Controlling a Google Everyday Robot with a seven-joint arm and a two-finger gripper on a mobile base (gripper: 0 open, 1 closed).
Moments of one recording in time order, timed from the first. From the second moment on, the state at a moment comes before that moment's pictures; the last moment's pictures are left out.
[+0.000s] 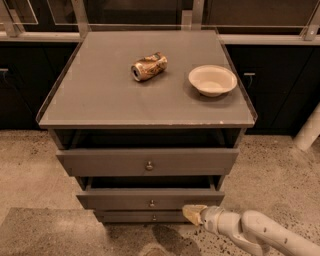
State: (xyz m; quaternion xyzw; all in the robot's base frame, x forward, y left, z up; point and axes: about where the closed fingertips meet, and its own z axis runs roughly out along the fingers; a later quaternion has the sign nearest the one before) arm 0.488 -0.131 0.408 -0.18 0.84 0.34 0.38
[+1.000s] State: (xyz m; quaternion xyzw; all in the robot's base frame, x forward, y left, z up) arm 0.558 -0.087 0.398 -0.22 0.81 0.33 0.44
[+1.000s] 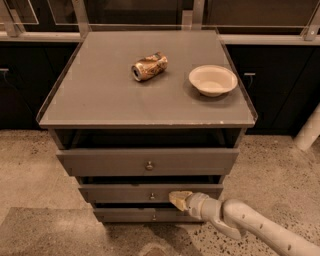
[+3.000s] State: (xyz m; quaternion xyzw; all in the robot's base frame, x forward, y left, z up) arm 0.451 -0.205 0.453 -0.07 0.86 0.28 0.42
